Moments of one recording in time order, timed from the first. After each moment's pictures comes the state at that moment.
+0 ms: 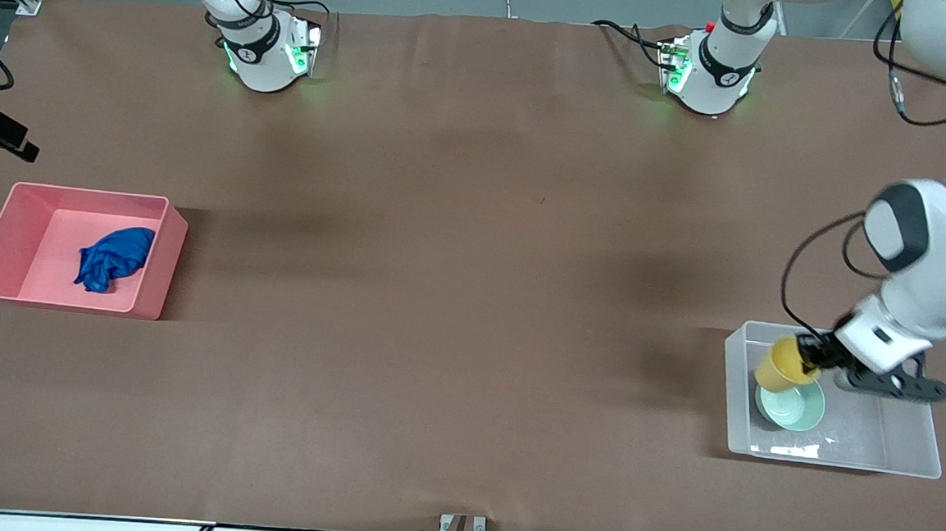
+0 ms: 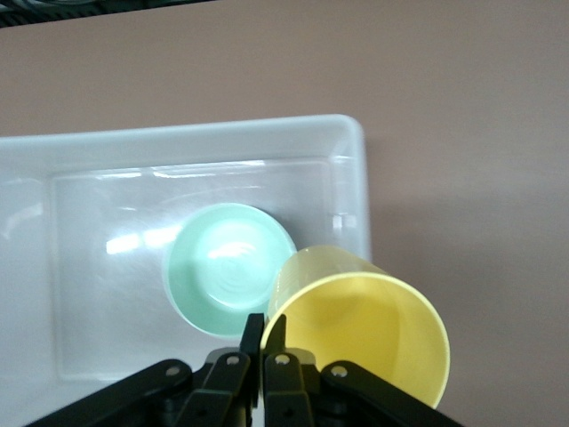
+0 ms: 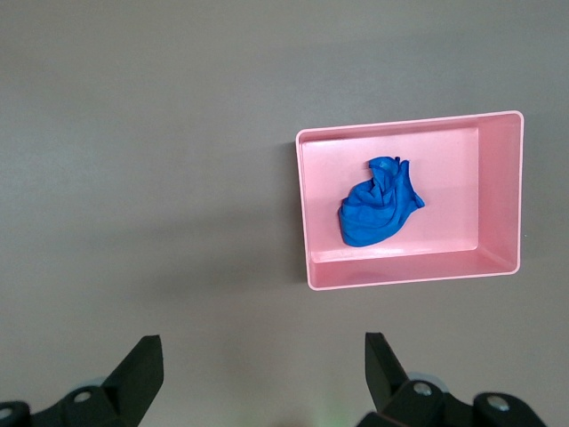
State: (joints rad) left arm -0.03 0.46 0.10 -1.67 -0.09 2.30 0.25; right arm -0.11 -0.02 -0.04 -1.56 0.01 1.50 -0.01
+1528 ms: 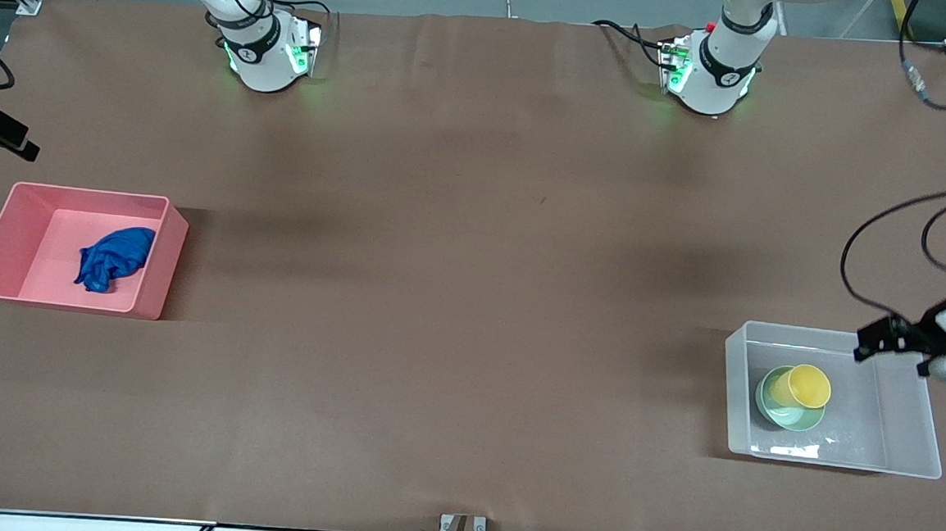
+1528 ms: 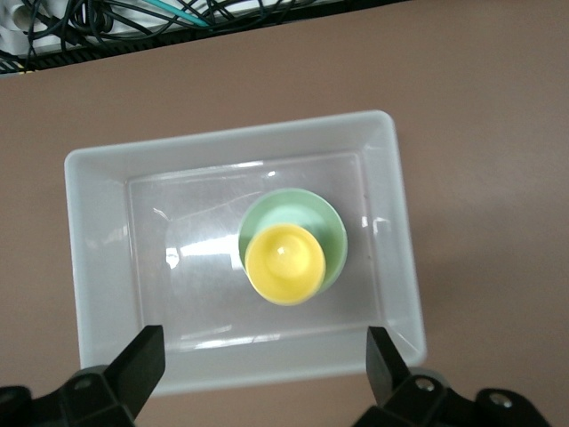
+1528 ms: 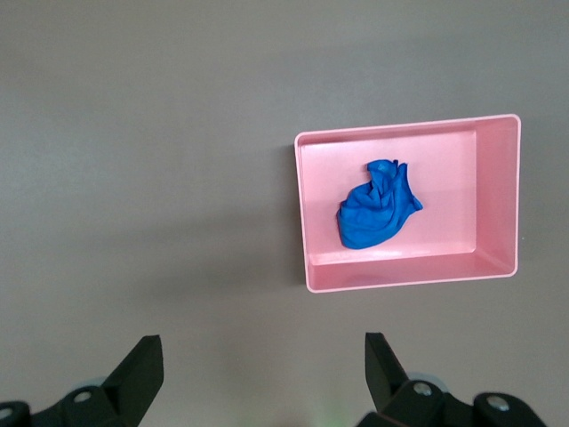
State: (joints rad) left arm -0.03 0.21 0.15 -1.79 -0.12 2.22 0.38; right arm -0.11 -0.02 -0.04 -1.56 0.00 1.51 -0.01
